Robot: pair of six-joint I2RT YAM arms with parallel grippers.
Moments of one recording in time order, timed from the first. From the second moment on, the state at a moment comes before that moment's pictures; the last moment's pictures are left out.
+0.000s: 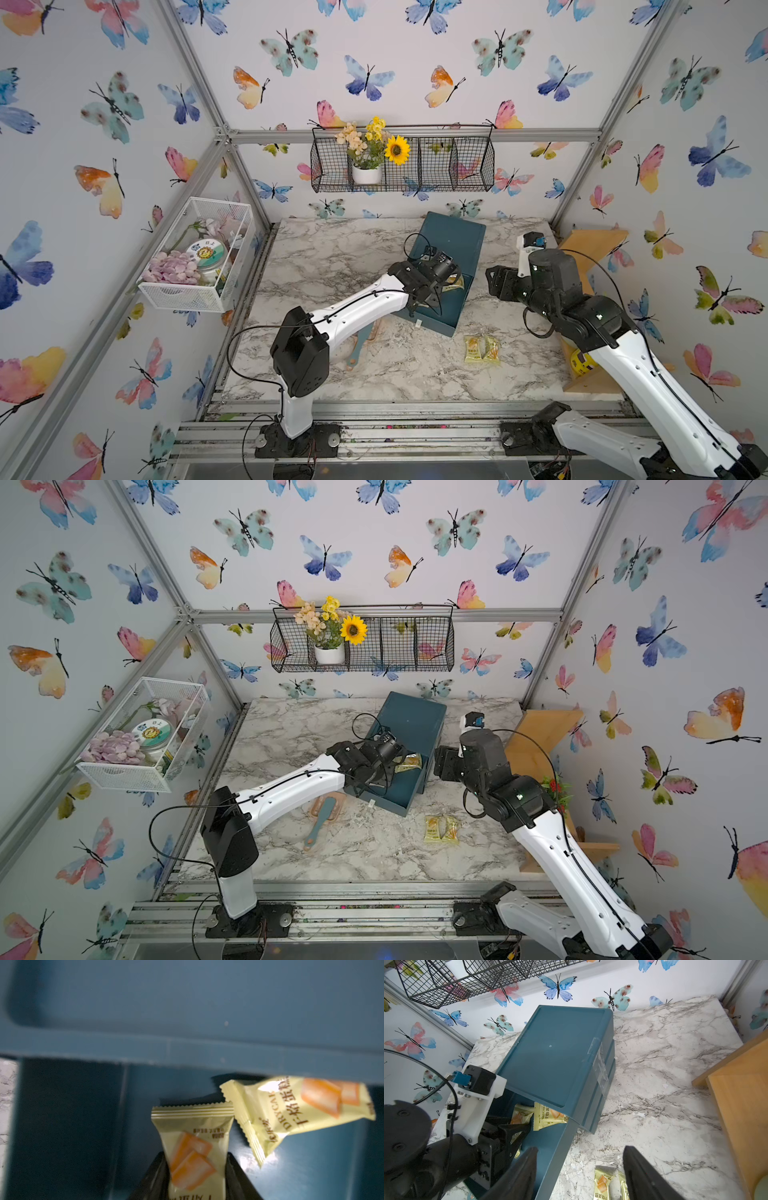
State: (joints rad) left arm -0.92 1.87 1.70 -0.88 -0.33 -0.53; right arm 0.55 1.03 1.23 -0.78 0.22 0.45
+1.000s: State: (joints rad) left arm -0.92 1.82 1.78 -0.93 -0.34 -0.54; right arm 0.55 1.03 1.23 -0.78 0.22 0.45
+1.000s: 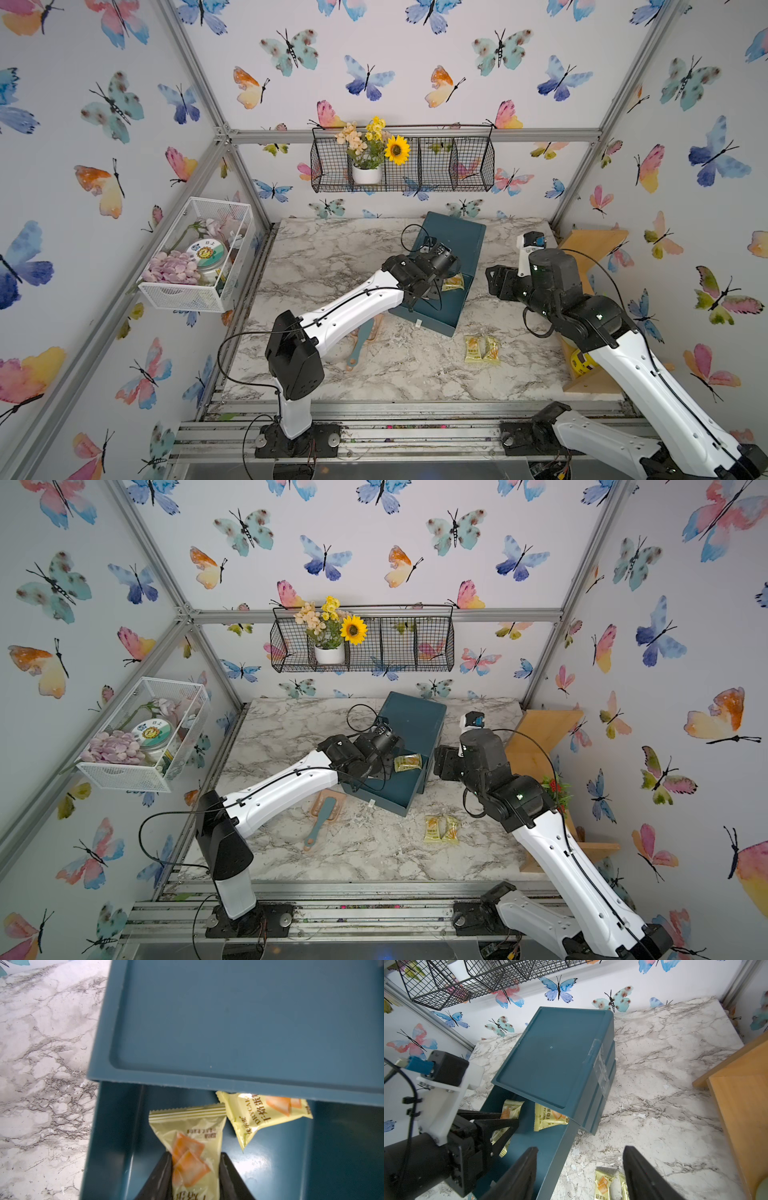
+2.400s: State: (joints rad) left arm -0.26 1.54 0.97 -0.61 -0.25 -0.32; right arm 0.55 1.05 1.23 -0.77 0.21 0.45
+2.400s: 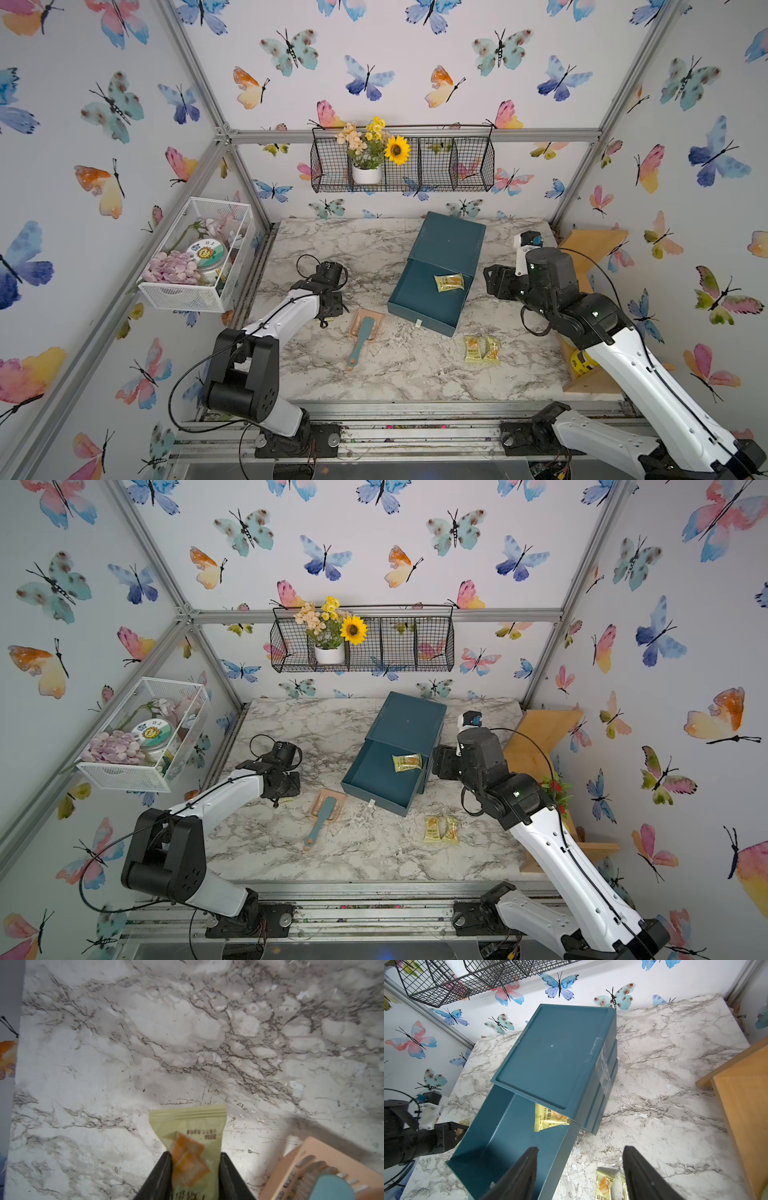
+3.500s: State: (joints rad) left arm -0.43 1.35 1.34 -0.68 -0.20 -0.43; right arm 0.55 1.06 1.22 -0.76 0.19 0.45
